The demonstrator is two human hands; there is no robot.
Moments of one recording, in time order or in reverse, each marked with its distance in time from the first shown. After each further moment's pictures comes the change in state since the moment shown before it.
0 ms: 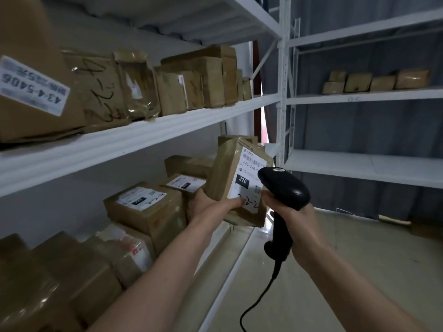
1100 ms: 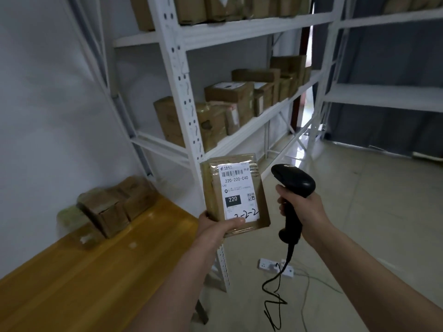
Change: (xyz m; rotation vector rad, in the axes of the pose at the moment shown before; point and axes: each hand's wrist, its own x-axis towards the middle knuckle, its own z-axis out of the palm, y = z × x) left_hand -0.438 -0.199 -0.213 -0.190 0.066 -0.412; right_hand -0.417 0.054 0.049 -0.097 0.041 0.416
